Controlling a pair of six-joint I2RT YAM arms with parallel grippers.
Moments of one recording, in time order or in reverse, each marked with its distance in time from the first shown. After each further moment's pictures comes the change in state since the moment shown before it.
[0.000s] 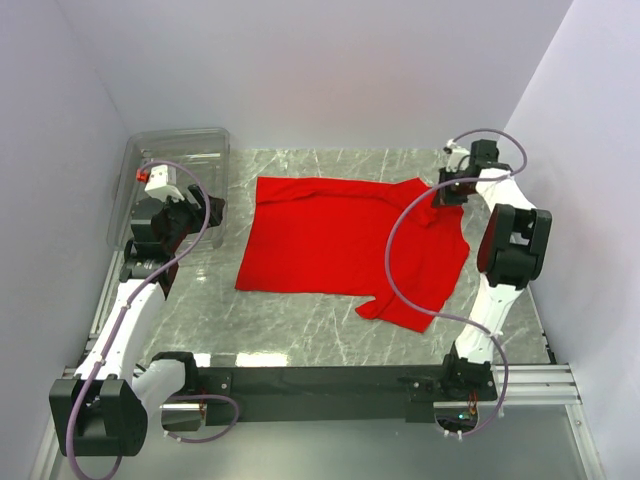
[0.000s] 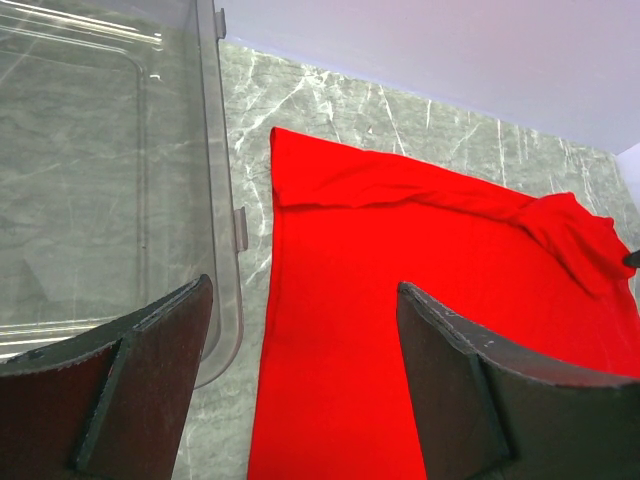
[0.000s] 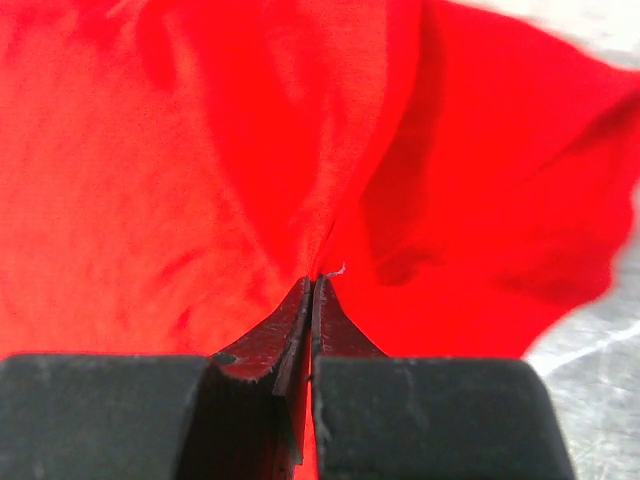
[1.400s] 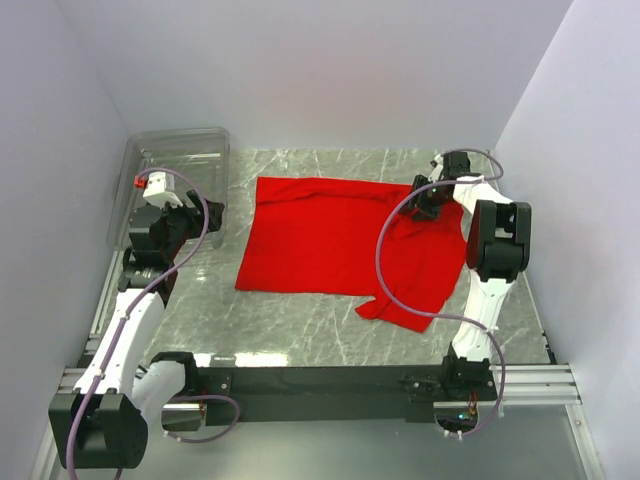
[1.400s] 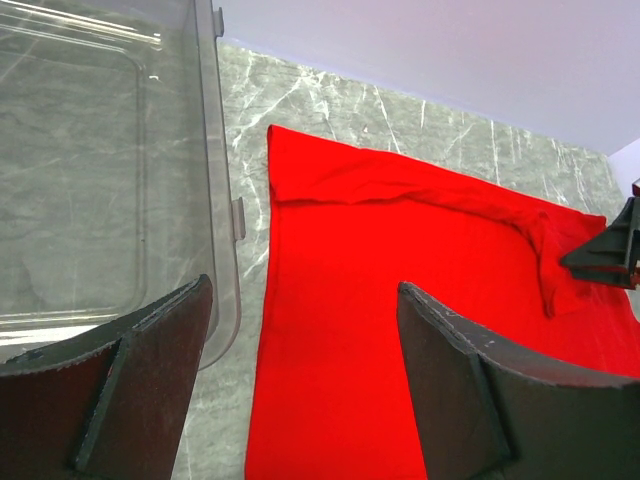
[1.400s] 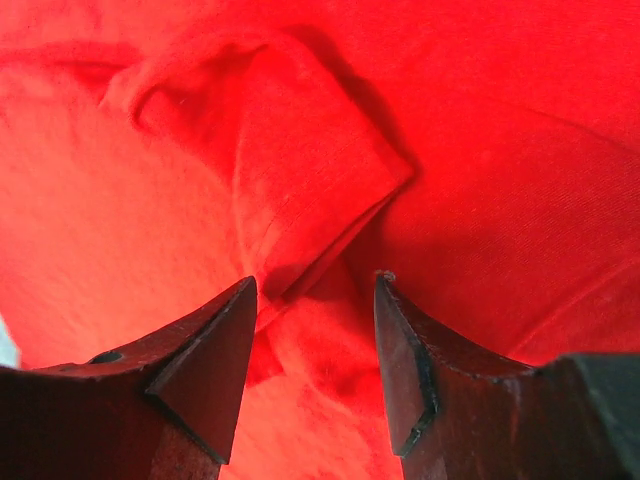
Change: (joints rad) left arm 0.000 -0.063 -0.039 -0.004 0.000 -0.005; right arm 0.110 0.051 -0.096 0.113 -0.006 0.425
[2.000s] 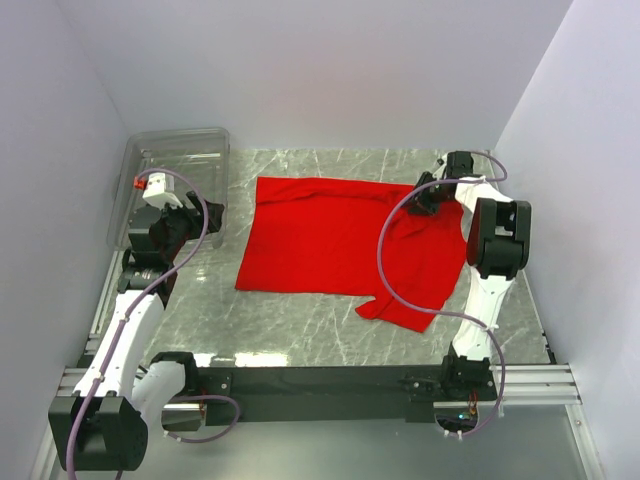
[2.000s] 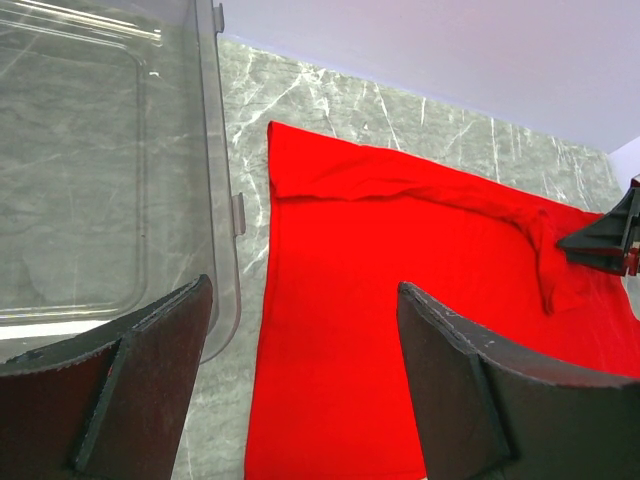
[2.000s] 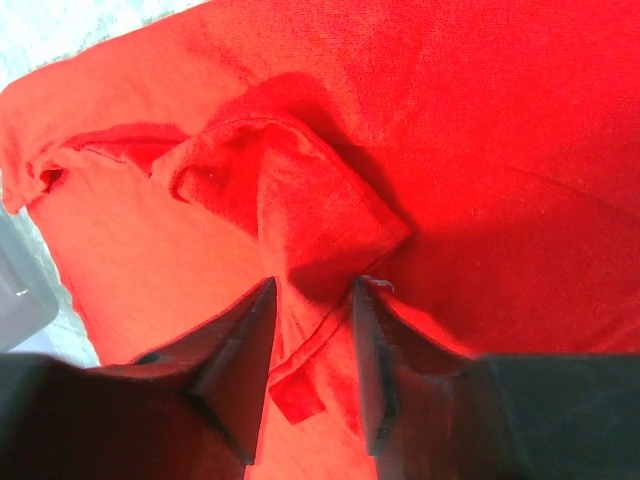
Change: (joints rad) left arm 0.000 -0.013 -0.002 -0.018 0.000 -0.002; right arm -0.025 0.049 0.026 0.090 -0.060 0.197
